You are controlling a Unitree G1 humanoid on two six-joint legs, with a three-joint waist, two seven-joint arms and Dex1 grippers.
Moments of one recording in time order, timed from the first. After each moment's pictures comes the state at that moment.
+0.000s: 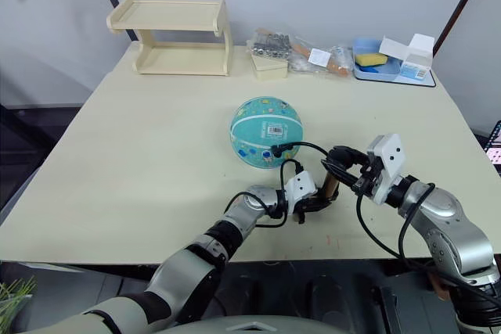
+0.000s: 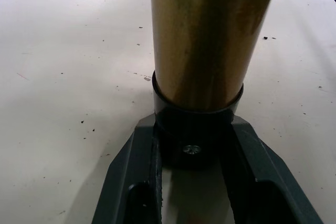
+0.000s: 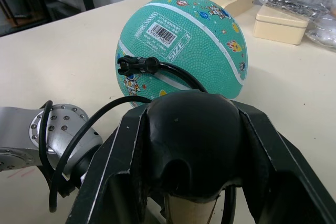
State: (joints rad) left arm -0.62 -0.05 -0.33 1.03 0.17 -0.30 -0.81; right arm -0.07 -0.64 -0.03 -0.40 0.61 0.45 0.65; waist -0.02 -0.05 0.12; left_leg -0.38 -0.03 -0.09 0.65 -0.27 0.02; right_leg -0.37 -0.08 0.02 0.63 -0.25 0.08
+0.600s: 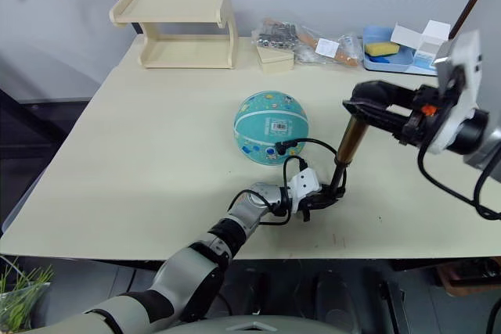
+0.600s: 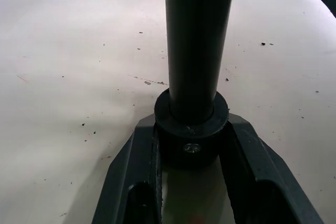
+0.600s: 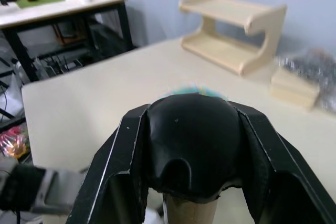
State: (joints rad) left arm -0.63 -0.07 -0.32 1.03 0.16 -0.34 -0.82; right arm -0.40 -0.97 -0.39 -0.50 1.24 0.89 0.57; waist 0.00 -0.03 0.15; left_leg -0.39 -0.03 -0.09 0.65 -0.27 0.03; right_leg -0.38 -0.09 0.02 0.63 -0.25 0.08
